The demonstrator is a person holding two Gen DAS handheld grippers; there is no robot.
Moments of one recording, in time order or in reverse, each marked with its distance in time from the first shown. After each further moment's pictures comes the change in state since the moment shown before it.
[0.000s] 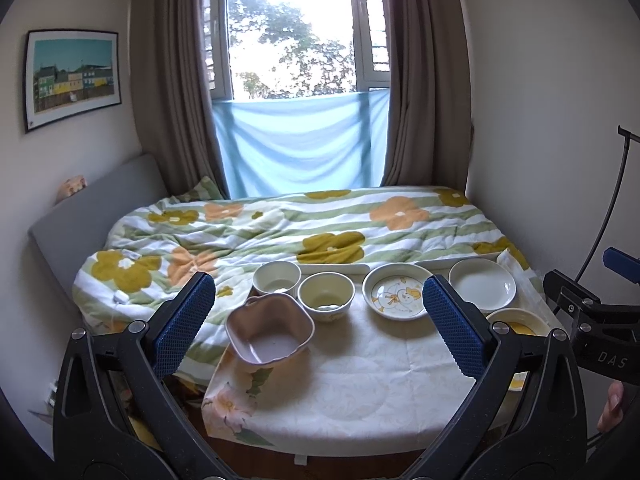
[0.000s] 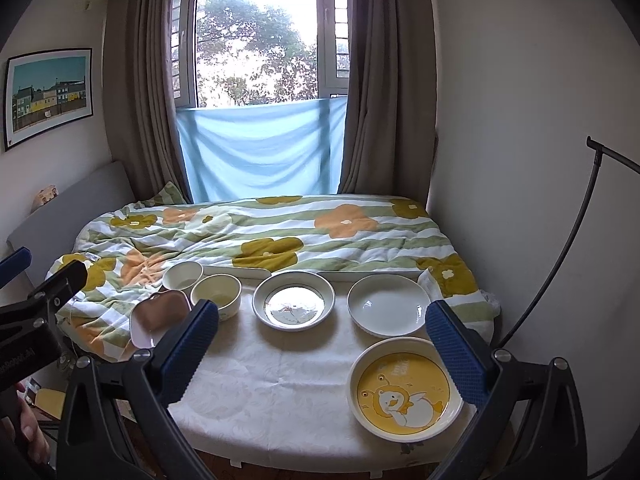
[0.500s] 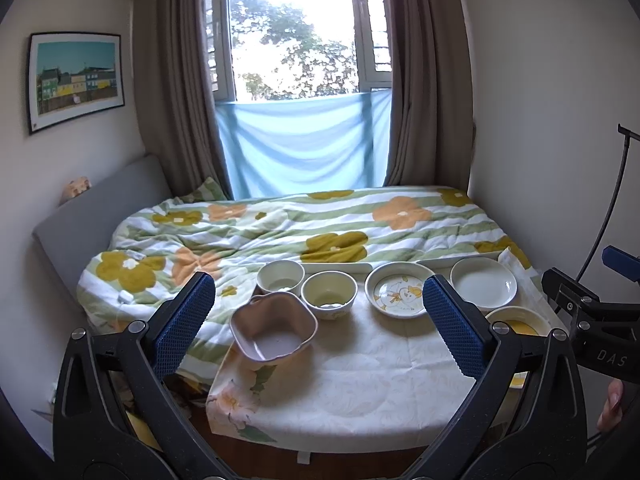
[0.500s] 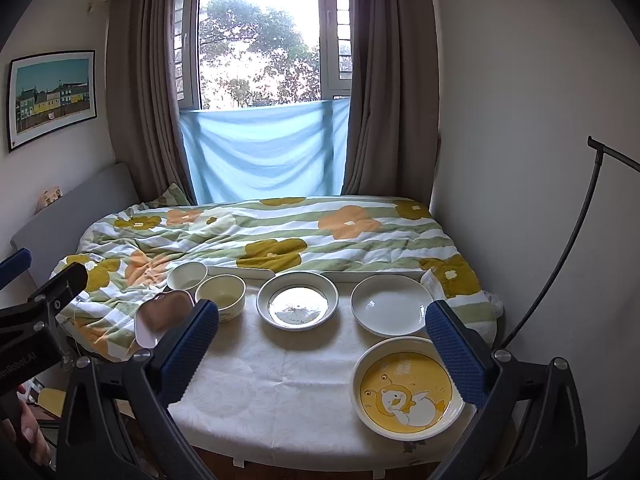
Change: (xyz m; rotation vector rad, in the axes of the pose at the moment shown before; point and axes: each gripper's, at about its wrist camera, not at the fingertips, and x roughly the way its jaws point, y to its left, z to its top) left arm -0.010 -0.003 0.001 0.003 0.001 0.014; right arm -0.004 0.001 0.001 0.002 -0.004 0.012
